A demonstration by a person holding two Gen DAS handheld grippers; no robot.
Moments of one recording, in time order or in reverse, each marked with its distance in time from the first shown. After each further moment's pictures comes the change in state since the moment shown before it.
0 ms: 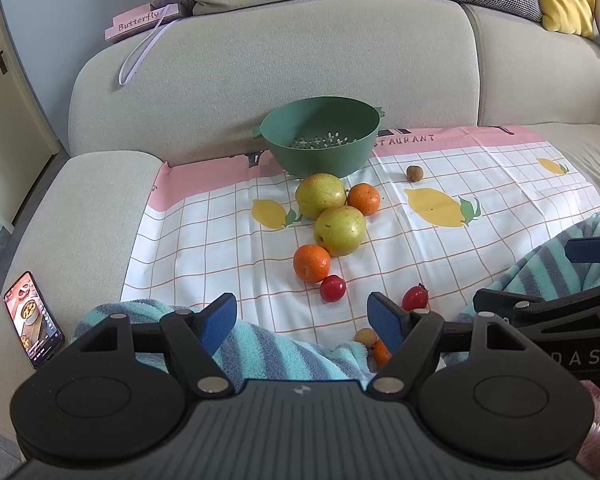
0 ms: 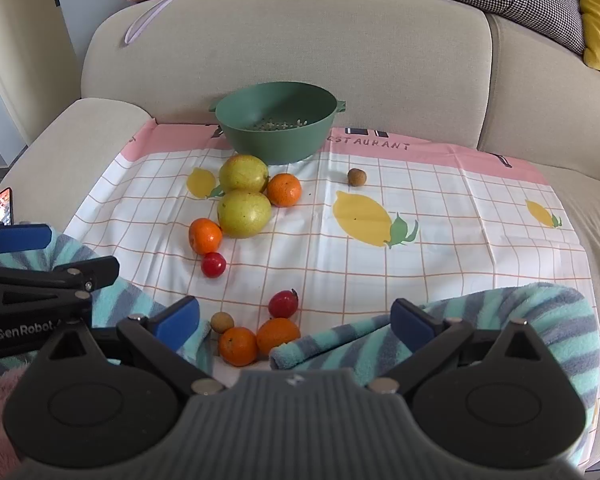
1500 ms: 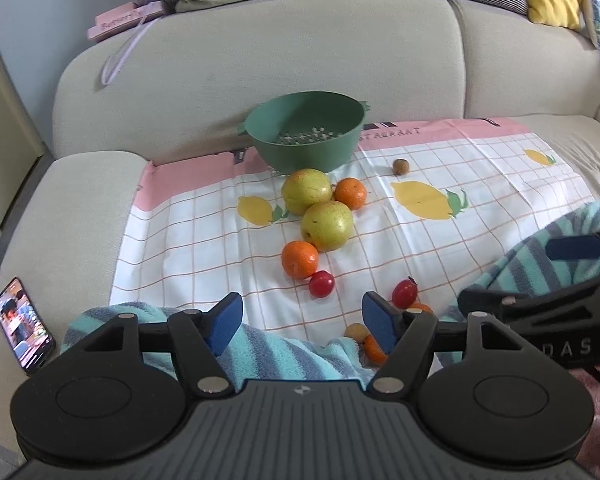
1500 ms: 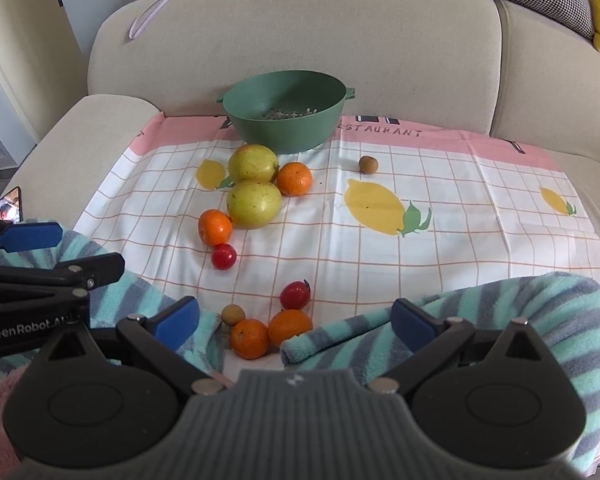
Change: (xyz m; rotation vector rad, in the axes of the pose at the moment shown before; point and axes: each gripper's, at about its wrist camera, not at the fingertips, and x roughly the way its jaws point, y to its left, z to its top) left arm -0.001 0.000 0.004 0.030 0.016 -0.059; right arm 0.011 -0.007 -0.004 0.021 0.018 0.052
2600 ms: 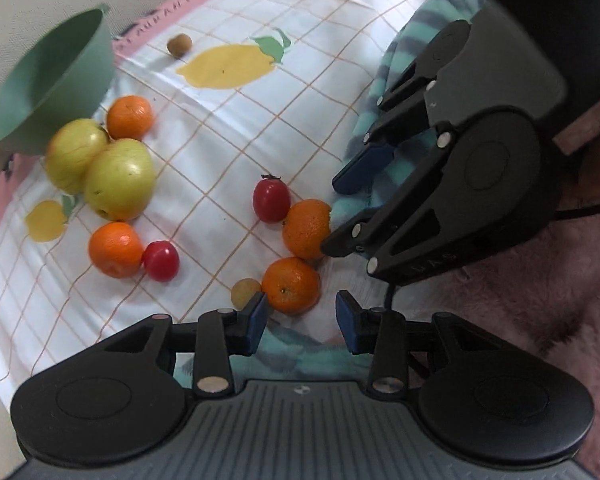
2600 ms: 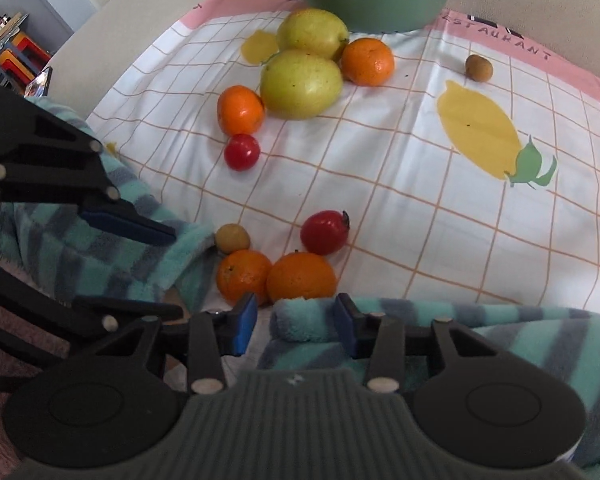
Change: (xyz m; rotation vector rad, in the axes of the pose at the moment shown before) left arm 0.127 -0.063 -0.009 0.605 0.363 -0.397; right arm 0.132 -0.029 -0.005 -0.198 0.327 0.275
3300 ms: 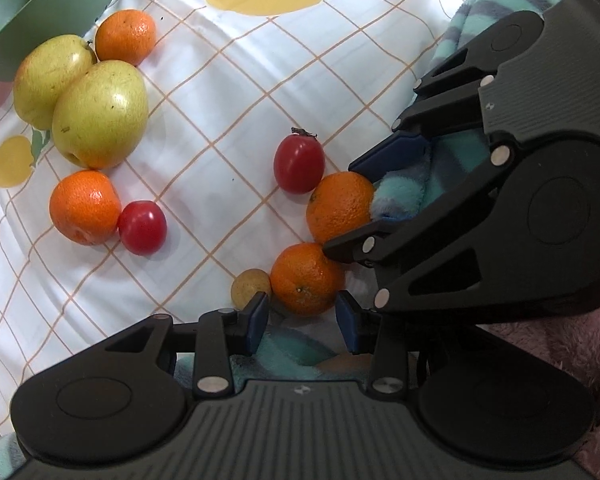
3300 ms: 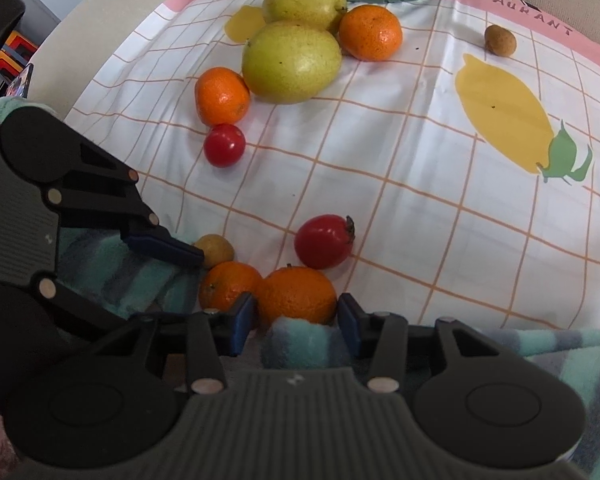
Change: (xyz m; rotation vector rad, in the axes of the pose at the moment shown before) left arm 0.053 0.024 0.011 -0.140 0.137 -0.030; right arm 0.039 -0.008 0.016 0.026 0.063 0.016
